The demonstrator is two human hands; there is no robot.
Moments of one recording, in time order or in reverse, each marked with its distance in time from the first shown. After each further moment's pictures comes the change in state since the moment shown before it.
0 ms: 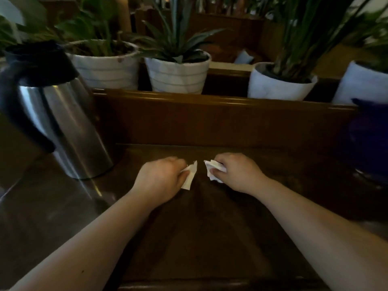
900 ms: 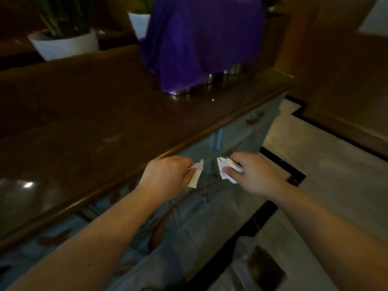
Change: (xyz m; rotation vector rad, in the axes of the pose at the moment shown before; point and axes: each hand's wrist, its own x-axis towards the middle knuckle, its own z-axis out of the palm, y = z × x) left_hand -0.113 0.375 0.087 -0.079 -0.105 0.713; right_hand -0.483 0.152 0.006 0.199 0.346 0.601
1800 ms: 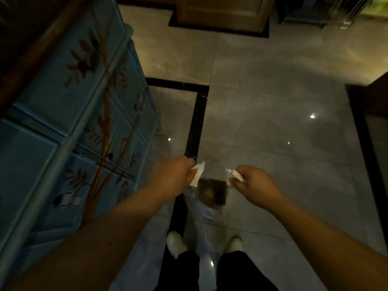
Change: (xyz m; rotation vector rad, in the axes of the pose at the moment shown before) left_hand 0.093 0.214 0.238 -0.248 -0.488 0.560; right_hand -0.234 0.226 0.100 0.246 0.077 0.939
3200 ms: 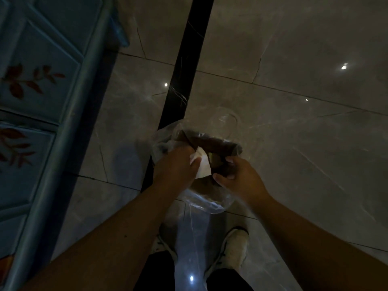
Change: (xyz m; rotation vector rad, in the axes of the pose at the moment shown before) left_hand 0.109 -0.100 0.472 -0.332 -0.282 -0.477; right_hand 0.173 0.284 0.334 0.339 -0.153 0.328
